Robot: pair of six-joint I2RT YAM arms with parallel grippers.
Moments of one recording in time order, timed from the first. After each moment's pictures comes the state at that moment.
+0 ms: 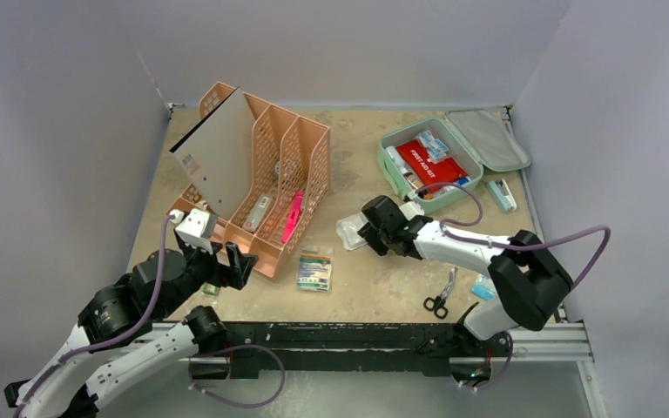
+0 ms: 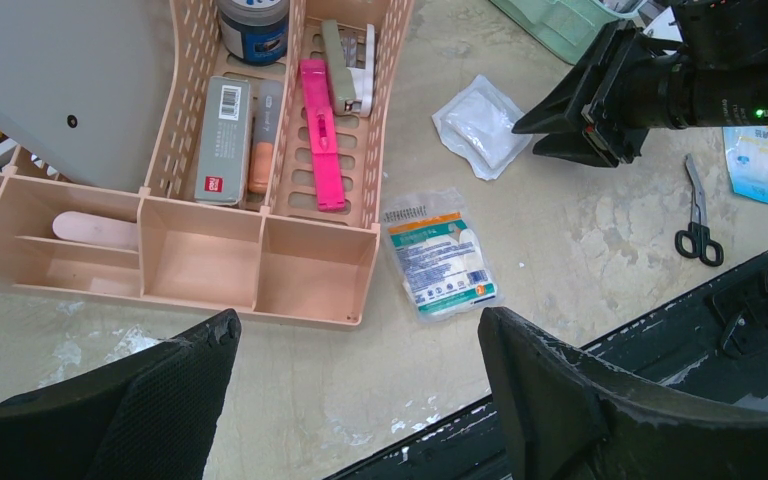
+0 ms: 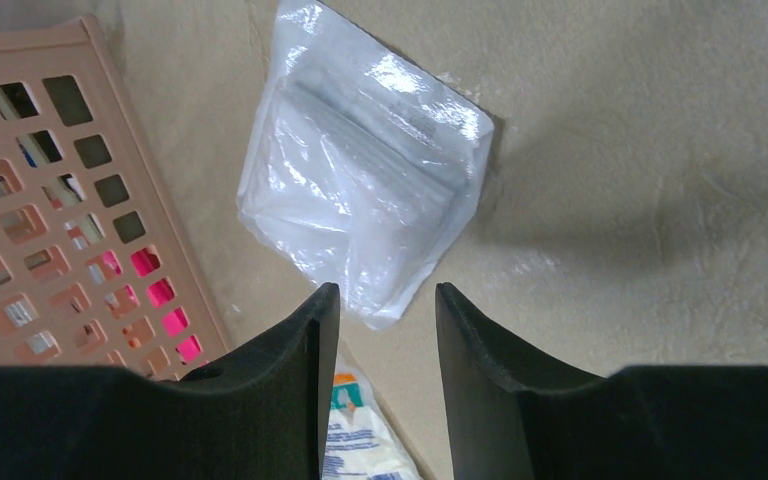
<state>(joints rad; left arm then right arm) -0.91 0.34 0.87 -0.94 -0.39 -0.42 0.76 1.49 0.79 -0.33 0.30 1.46</state>
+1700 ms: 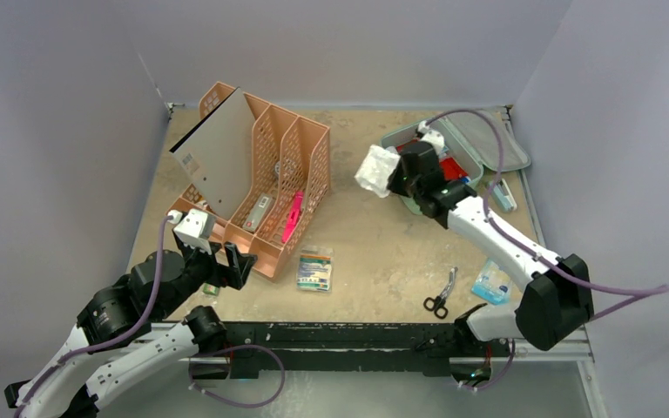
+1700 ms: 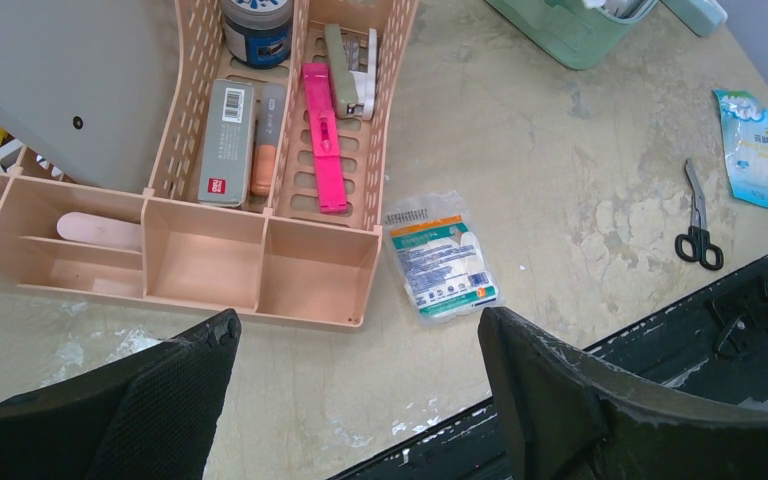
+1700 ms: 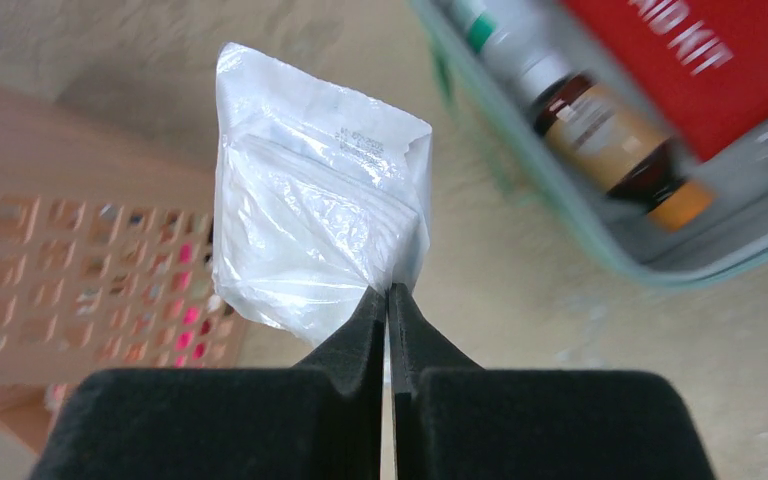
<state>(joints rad) -0.91 0.33 0.87 -0.94 -0.40 -0.42 0.56 1.36 1.06 -0.35 0.29 0.72</state>
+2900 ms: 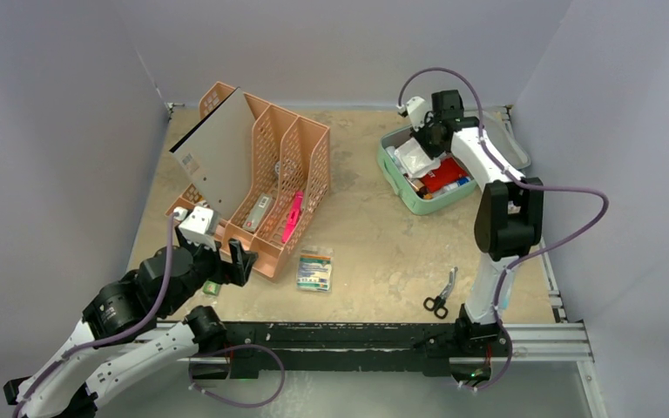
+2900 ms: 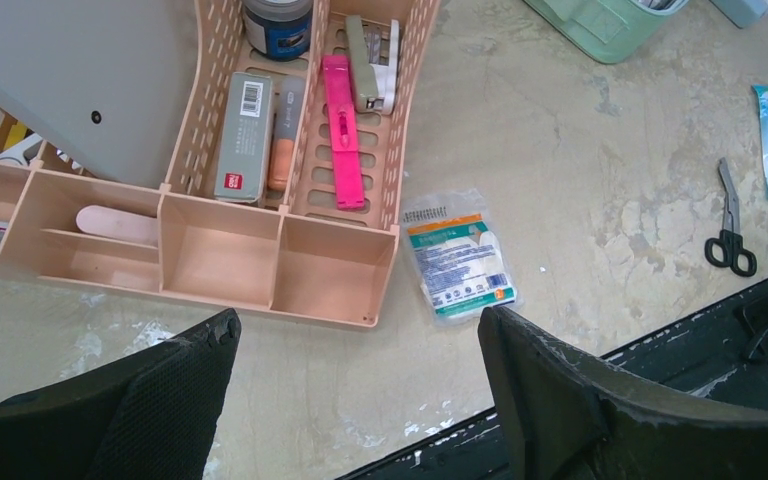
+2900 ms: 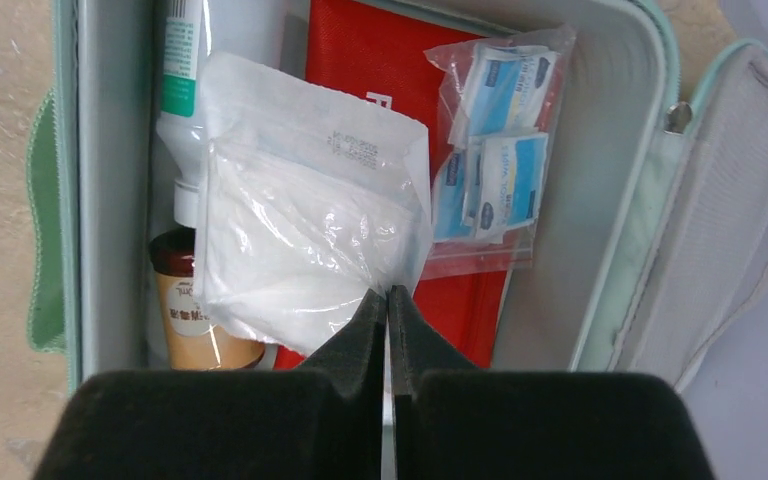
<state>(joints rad) -0.91 0.37 0.87 -0.95 -0.43 -0.42 0.14 1.94 1.66 -0.62 -0.06 -0.57</state>
